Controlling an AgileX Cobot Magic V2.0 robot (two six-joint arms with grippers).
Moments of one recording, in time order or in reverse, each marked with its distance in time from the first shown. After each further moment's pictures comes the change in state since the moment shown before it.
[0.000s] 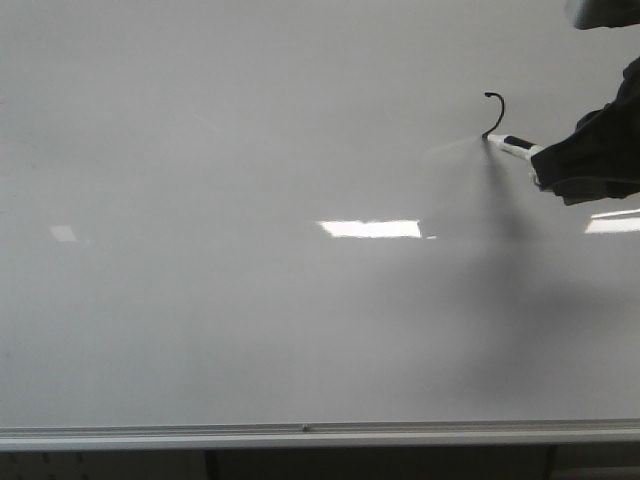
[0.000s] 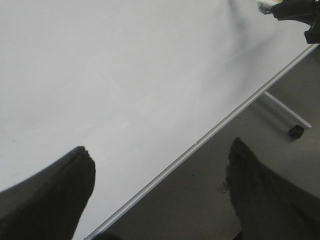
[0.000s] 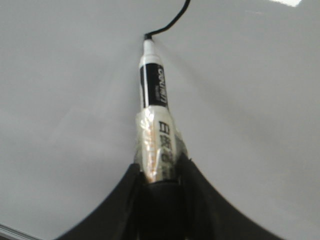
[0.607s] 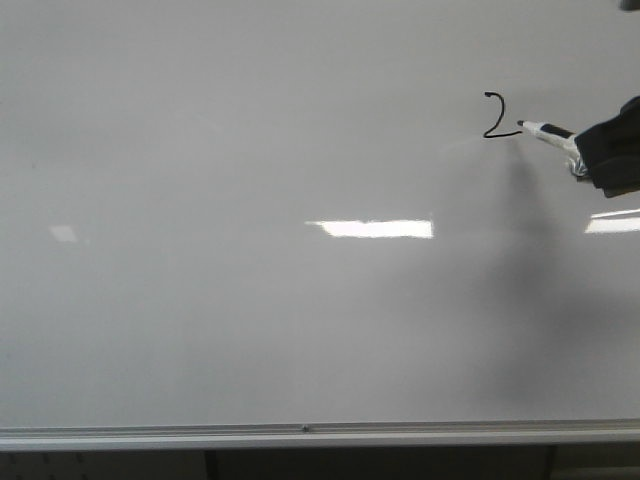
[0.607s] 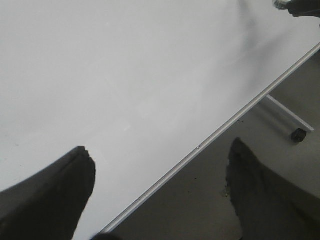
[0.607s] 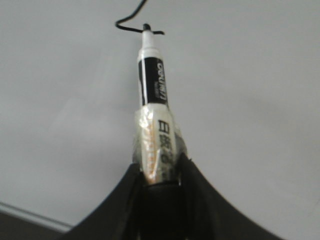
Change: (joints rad) left arm 0.000 0.000 0.000 0.002 -0.014 0.011; right arm -0.081 -0.111 -0.026 -0.004 0.208 -0.009
